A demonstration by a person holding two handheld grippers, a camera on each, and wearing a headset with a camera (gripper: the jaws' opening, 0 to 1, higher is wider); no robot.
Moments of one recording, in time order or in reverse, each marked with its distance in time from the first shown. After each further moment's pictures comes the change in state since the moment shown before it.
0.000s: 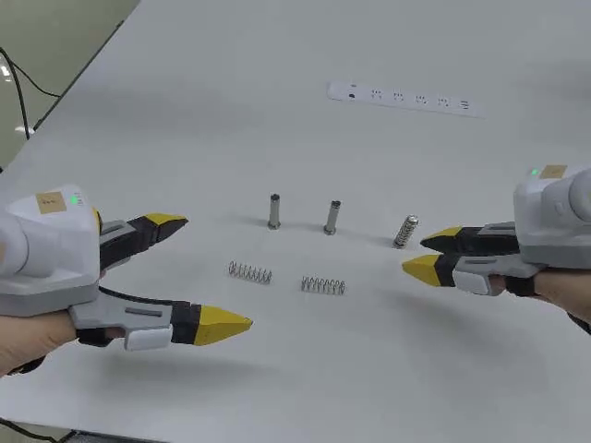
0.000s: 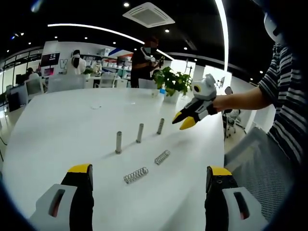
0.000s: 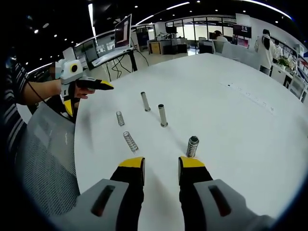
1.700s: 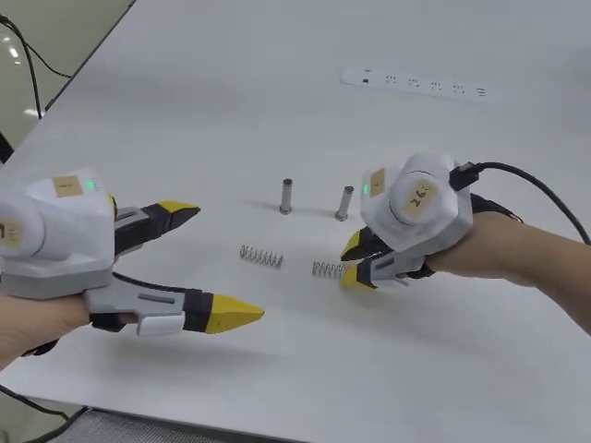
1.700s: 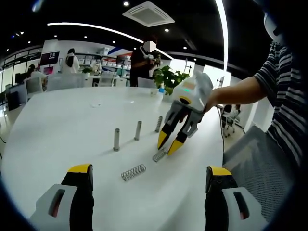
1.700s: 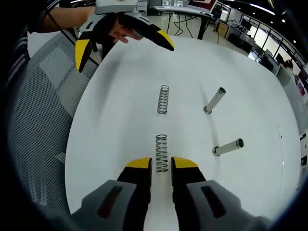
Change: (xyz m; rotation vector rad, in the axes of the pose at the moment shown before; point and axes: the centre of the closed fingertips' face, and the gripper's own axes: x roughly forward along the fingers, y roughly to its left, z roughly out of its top) left arm 0.000 -0.003 -0.005 -0.004 0.008 -0.010; right arm 0.085 0.059 -0.008 -0.565 0.343 0.242
